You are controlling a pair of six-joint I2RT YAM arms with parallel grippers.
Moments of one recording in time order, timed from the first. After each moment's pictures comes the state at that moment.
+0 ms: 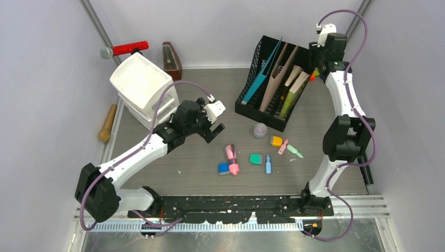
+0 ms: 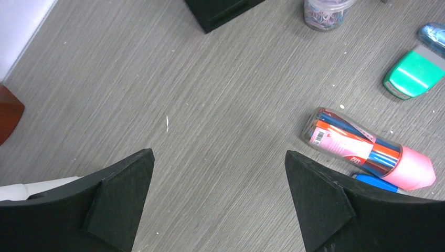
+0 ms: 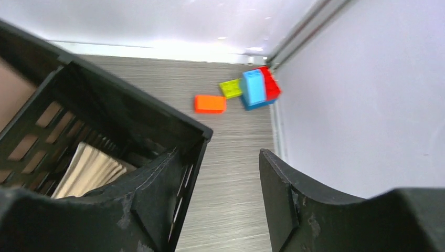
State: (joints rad) left arm -0.67 1.26 0.94 -0.22 0.08 0.34; right arm -0.10 1.85 1.77 -0.32 0.10 -0.24
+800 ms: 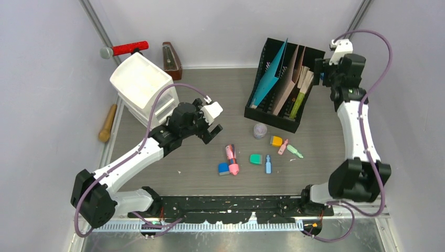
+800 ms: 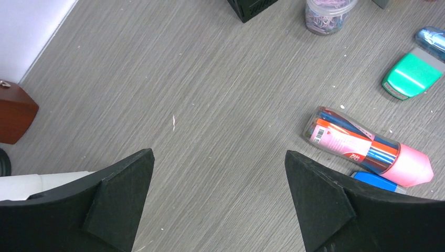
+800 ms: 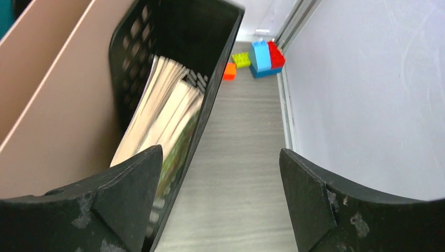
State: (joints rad) left arm -0.67 1.19 0.91 -0.21 0.07 0.34; right arm -0.18 1.45 1.42 -0.32 -0.03 -0.21
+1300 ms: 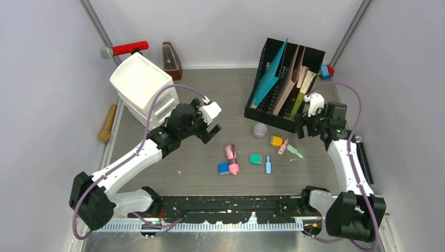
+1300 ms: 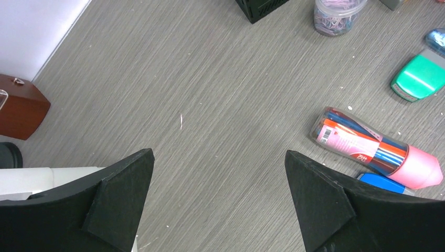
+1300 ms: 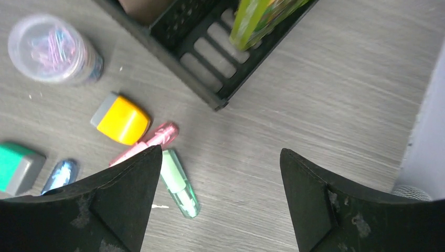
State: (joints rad) left arm -0.67 1.16 0.90 -0.21 0.05 0.35; right arm -0.18 1.05 0.79 -0.44 -0.30 -0.40
